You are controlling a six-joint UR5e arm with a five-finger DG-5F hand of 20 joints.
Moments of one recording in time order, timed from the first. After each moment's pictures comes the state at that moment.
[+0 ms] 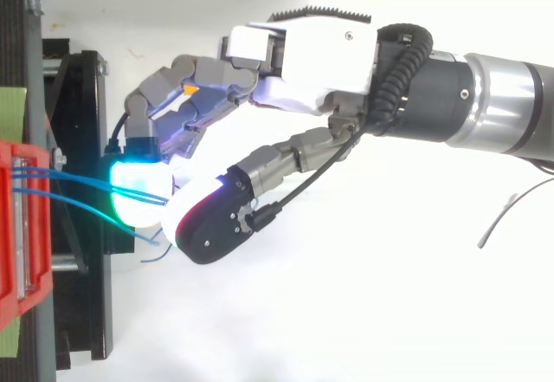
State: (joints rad) arm 0.07 -2.35 -1.22 -2.59 -1.44 -0.10
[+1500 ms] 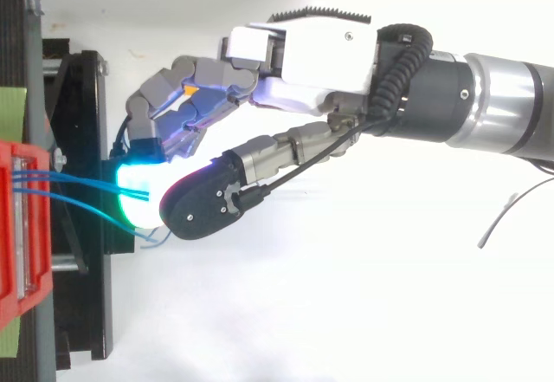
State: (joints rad) arm 0.07 -2.35 -1.22 -2.59 -1.44 -0.10
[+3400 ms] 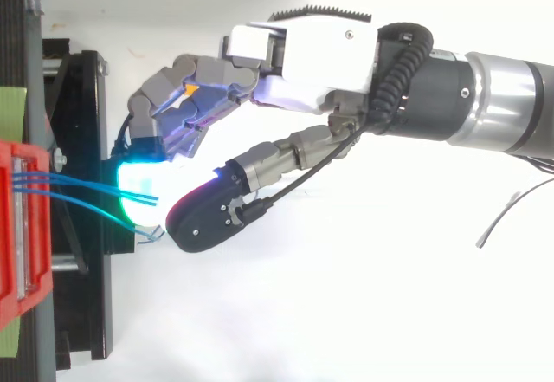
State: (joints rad) arm 0.07 -2.35 -1.22 -2.60 -1.44 -0.10
